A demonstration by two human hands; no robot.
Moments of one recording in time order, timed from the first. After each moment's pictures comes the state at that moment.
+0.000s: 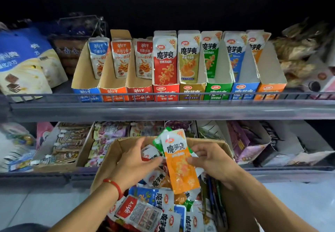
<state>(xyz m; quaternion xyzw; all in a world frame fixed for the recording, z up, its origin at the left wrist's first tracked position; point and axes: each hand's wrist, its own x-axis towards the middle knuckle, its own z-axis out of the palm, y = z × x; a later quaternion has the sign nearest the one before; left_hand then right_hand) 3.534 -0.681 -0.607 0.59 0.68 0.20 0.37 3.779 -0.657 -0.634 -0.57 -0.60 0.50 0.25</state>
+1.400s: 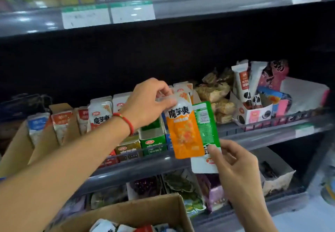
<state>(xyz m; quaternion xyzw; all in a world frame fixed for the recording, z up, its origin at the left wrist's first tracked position) 3.738 -0.546 -0.391 0.84 0.44 0.31 0.07 3.910 -0.672 -0.525 -0.57 -0.42 0.28 0.65</state>
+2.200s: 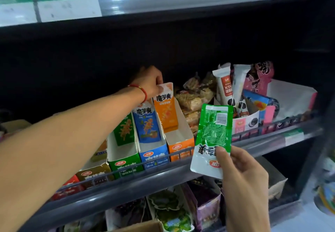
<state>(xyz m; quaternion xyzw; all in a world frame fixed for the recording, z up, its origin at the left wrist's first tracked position) 3.828 -0.395 -0.378 0.82 0.52 0.23 -0.03 3.950 -0.649 -0.522 -0.53 -0.25 0.30 0.75</state>
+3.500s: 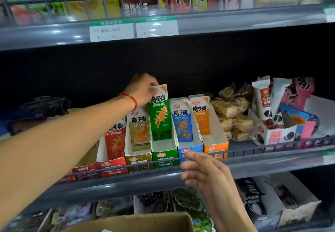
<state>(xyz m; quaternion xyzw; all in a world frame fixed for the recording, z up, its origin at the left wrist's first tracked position) 3.692 -0.423 -0.367 0.80 0.54 0.28 -0.03 3.864 -0.639 -0.504 -0.39 -0.33 0.57 0.64</state>
